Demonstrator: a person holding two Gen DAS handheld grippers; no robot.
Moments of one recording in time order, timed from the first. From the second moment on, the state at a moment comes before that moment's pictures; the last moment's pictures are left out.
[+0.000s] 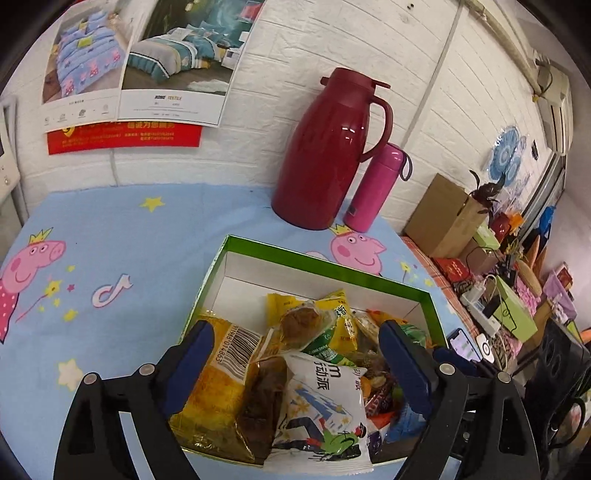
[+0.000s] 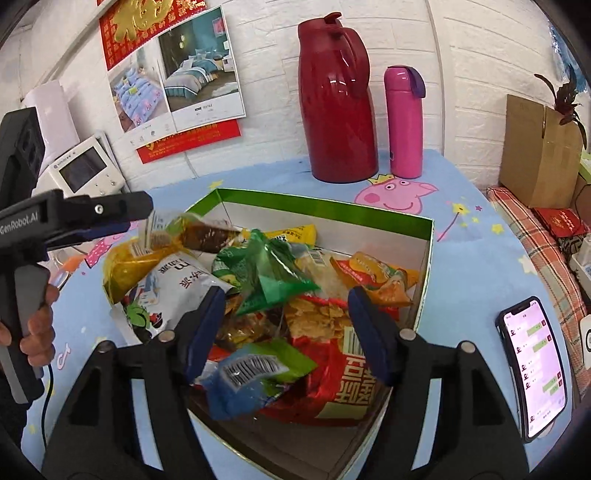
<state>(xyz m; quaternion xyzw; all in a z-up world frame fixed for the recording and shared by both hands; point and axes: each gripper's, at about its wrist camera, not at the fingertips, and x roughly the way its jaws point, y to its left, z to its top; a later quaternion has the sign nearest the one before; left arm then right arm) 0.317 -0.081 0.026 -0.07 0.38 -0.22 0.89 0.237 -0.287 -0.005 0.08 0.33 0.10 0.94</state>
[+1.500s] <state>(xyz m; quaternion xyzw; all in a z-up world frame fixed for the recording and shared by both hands) 0.001 0.000 0.123 0.04 0.31 -0.10 0.94 -0.074 -0.289 0.152 -0.01 0.26 0.11 0.96</state>
